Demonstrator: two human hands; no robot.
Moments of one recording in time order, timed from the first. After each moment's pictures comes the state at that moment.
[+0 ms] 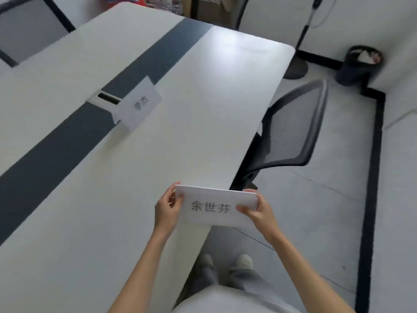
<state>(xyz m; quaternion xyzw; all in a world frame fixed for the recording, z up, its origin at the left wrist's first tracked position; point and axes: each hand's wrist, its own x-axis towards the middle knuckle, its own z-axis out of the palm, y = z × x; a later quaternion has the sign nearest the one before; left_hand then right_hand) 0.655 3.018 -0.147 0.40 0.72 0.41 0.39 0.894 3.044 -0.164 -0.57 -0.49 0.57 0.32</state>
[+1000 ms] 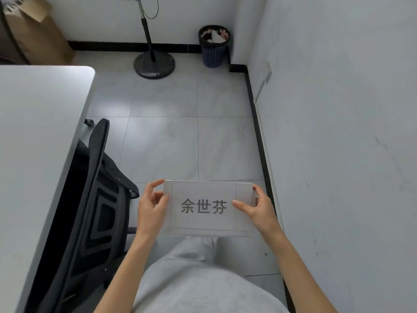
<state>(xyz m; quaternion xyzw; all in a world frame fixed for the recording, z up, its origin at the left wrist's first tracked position) 1.153 3.287 -0.136 0.50 0.60 0.31 0.53 1.372 3.199 -0.143 -0.72 -0.29 0.46 0.43</state>
